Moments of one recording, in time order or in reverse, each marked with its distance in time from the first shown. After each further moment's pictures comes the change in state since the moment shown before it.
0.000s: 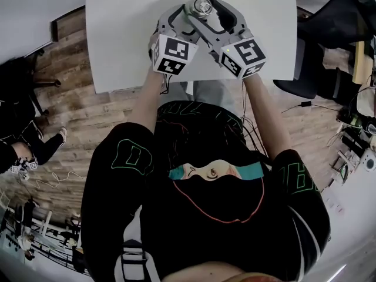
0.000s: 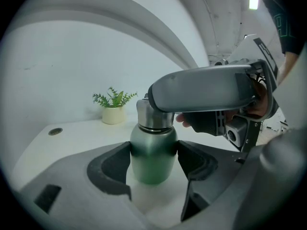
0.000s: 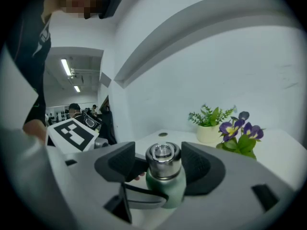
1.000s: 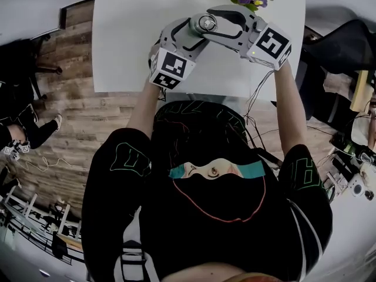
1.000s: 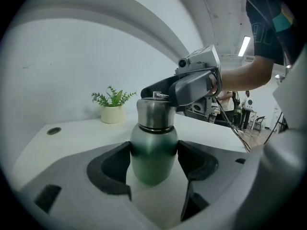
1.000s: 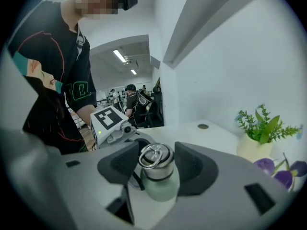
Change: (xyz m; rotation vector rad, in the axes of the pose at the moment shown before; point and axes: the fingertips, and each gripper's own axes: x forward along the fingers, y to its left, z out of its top) left arm -0.004 -0.001 -0.005 -0.001 0.011 -0.018; right arm 0.005 0.010 0.002 -0.294 0.244 0.689
